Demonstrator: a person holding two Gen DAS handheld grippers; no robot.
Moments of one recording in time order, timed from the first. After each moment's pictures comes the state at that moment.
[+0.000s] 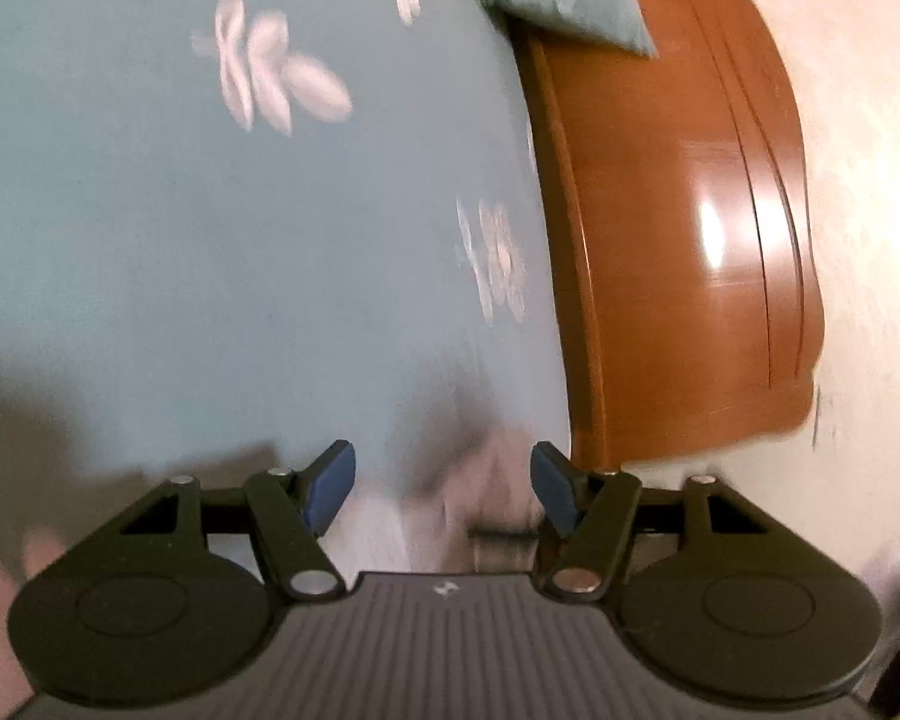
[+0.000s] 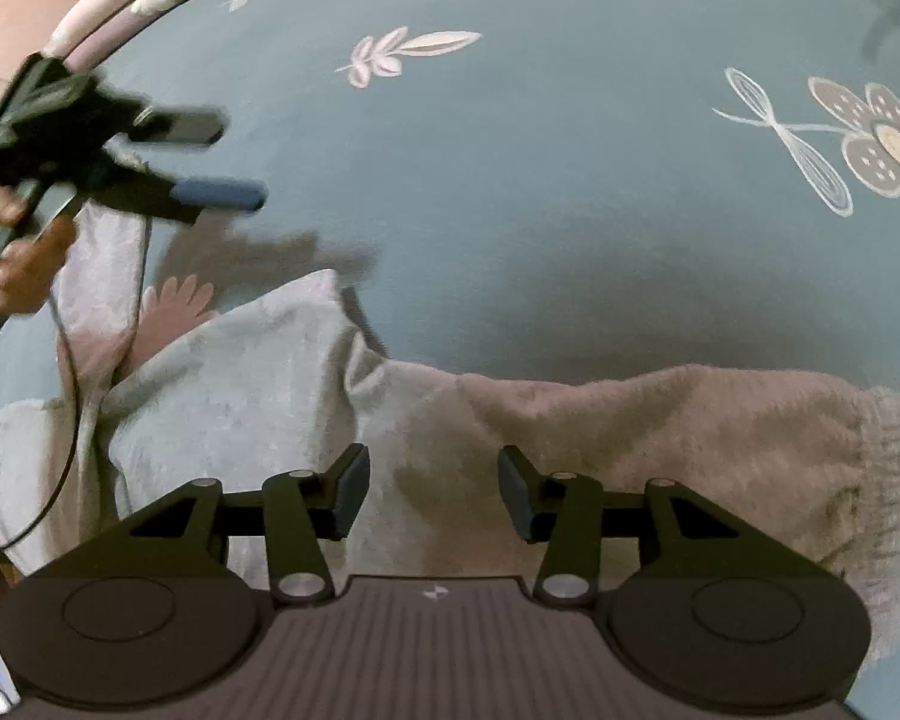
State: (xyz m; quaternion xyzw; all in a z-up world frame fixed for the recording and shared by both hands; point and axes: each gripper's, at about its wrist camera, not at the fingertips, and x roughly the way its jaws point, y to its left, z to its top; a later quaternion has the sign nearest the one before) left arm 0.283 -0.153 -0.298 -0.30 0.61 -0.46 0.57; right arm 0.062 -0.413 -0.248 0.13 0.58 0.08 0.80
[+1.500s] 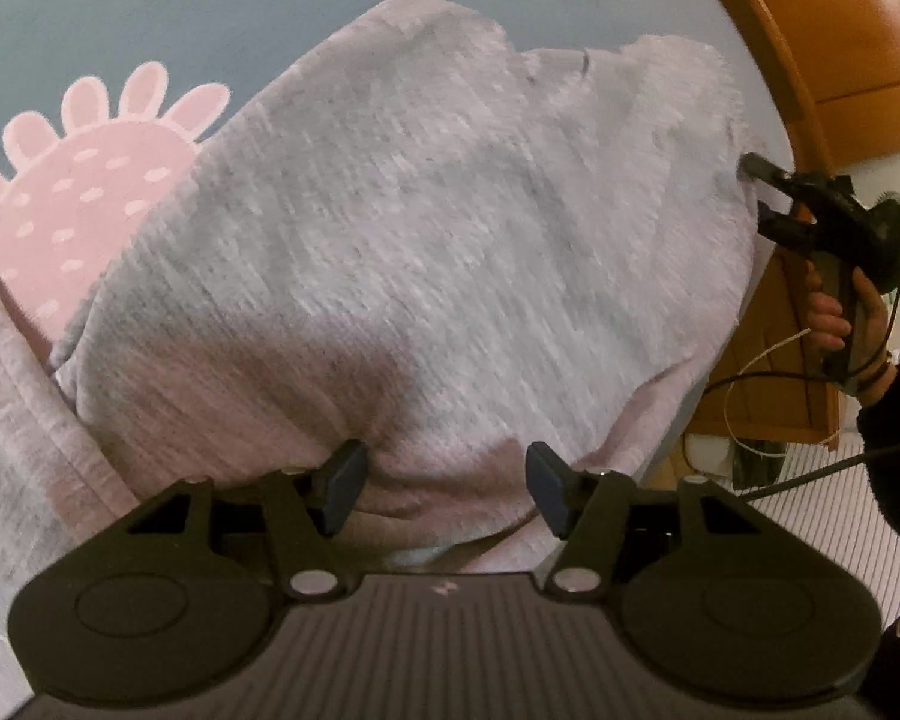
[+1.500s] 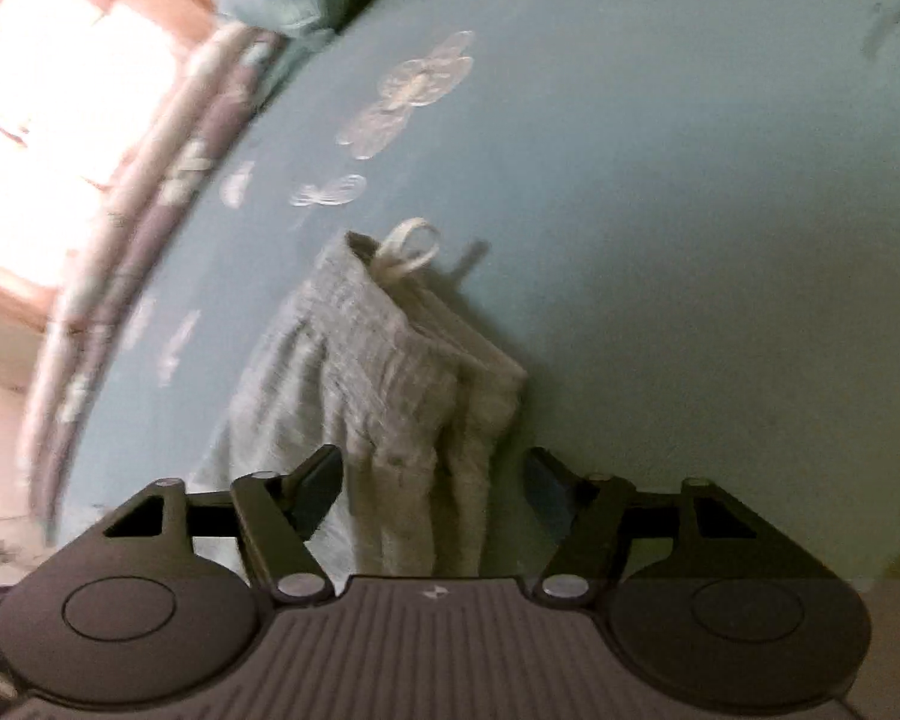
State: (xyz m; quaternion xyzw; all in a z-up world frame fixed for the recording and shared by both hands) left arm 0.139 -0.164 -0.307 0.03 0.71 -0.39 0.59; right arm -0.136 -0.598 -0.317 0.45 0.34 -0.10 0.82
